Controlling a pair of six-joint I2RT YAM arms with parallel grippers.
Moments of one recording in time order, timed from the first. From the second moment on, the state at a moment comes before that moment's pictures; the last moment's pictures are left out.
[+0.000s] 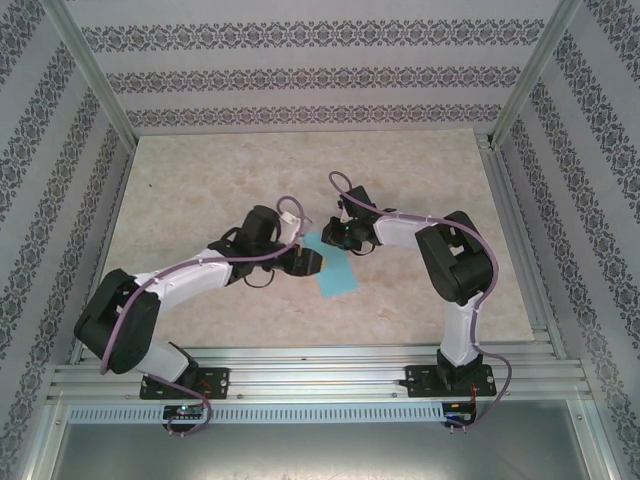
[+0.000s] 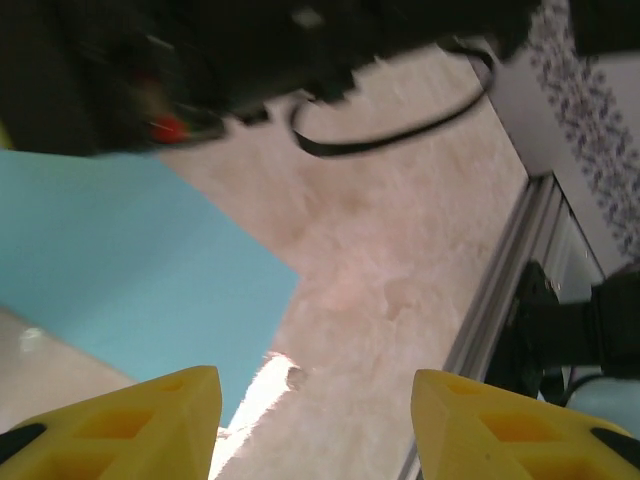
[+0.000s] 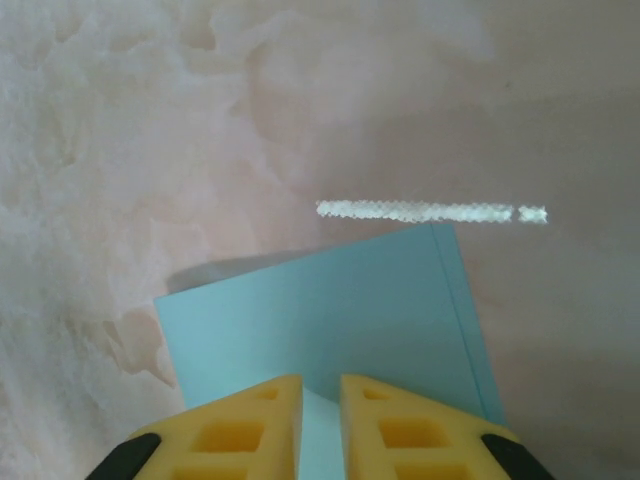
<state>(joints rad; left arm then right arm) -0.57 1.47 0.81 -0.04 0.62 -0.44 0.51 1.96 1.15 -0.18 -0.33 0.68</state>
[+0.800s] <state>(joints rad) -0.37 1.86 0.93 0.04 0.68 -0.69 0.47 1.64 0.80 -0.30 -0.34 0.57</state>
